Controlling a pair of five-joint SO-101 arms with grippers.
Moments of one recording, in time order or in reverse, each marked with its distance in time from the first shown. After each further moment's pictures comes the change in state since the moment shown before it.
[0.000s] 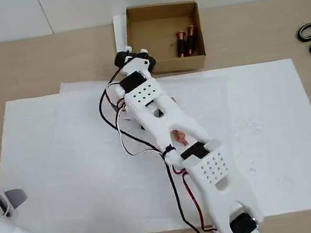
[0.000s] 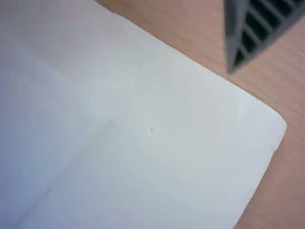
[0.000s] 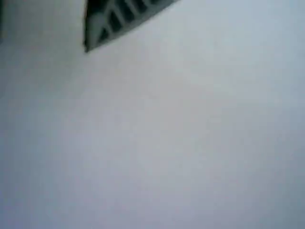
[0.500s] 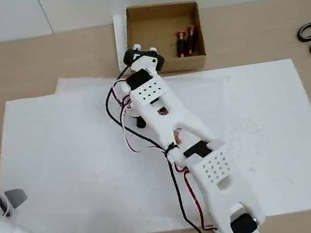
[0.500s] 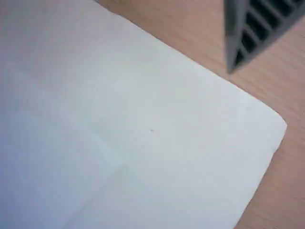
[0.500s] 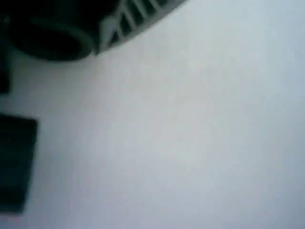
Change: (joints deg) left arm 0.0 0.0 0.0 0.0 0.0; right arm 0.6 0.1 0.2 0.2 0.1
